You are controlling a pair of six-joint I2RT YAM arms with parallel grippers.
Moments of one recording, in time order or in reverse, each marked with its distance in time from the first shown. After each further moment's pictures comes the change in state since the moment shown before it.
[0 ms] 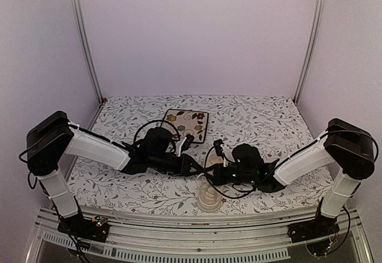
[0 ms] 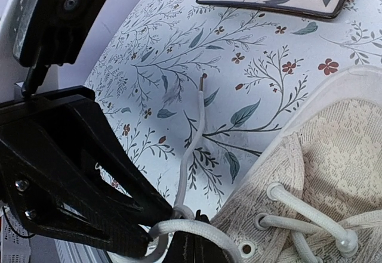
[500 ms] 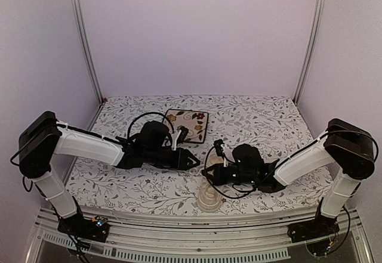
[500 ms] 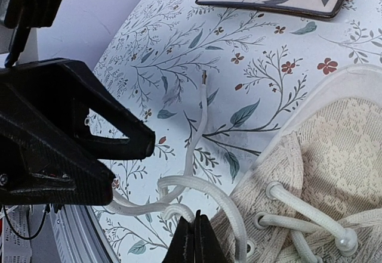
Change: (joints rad) left arm 0.025 -0.093 0.020 -0.145 -0.130 0.075; right arm 0.001 0.000 -0.006 0.008 0.002 0.009
